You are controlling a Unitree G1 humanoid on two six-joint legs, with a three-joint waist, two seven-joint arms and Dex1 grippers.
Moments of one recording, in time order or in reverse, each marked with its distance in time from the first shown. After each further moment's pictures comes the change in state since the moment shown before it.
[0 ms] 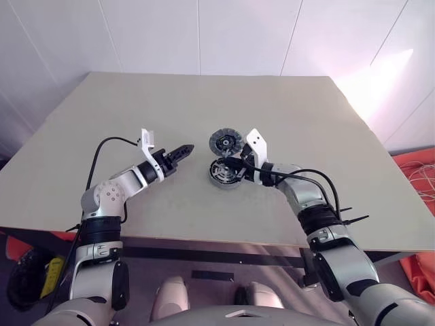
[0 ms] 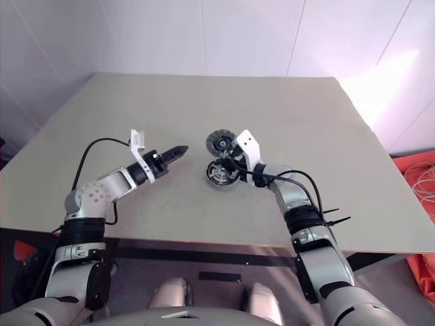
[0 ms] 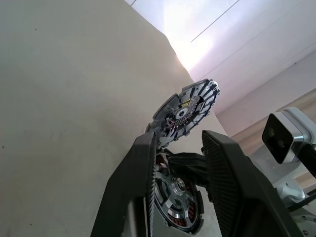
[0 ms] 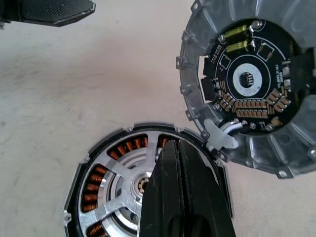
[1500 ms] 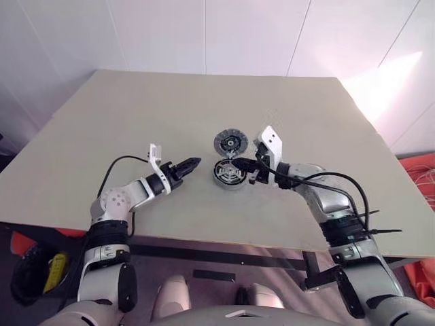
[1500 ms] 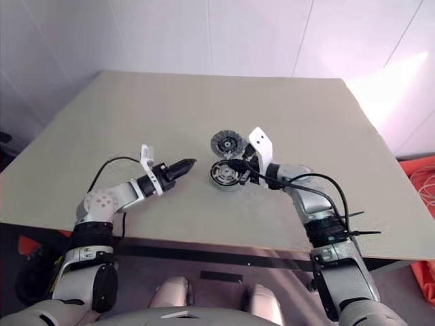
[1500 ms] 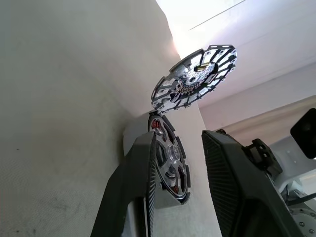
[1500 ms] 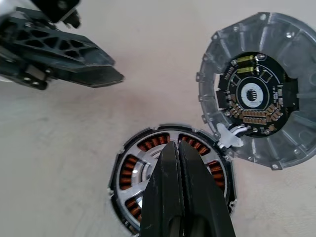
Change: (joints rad) left arm 0.023 -0.056 0.038 0.085 -0.047 0.107 -0.008; right arm 0.102 -0.097 0.003 -0.291 0.080 0.190 0.009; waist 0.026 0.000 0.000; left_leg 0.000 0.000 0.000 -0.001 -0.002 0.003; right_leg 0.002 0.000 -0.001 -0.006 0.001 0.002
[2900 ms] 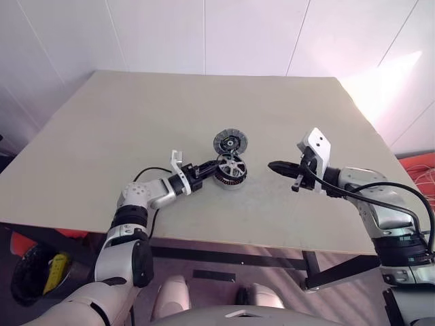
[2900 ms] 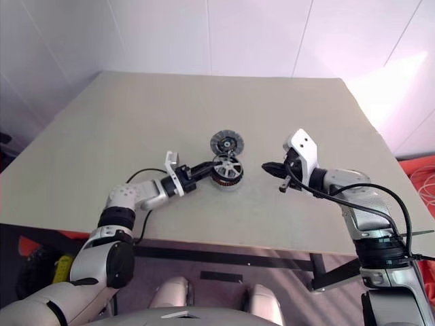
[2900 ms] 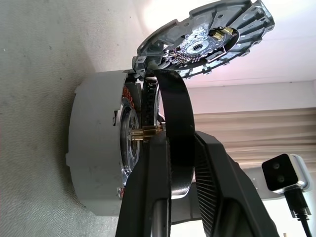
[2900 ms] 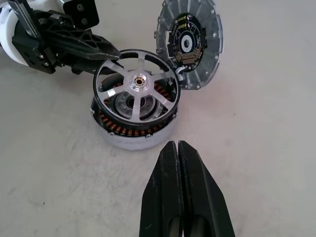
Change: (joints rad) left arm -0.191 -0.101 0.073 0.449 -0.065 0.095 -0.002; right arm 0.179 -0.295 -0.161 -0.296 0.106 0.115 0.088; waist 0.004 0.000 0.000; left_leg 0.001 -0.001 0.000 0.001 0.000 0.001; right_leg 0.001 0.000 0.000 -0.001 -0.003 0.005
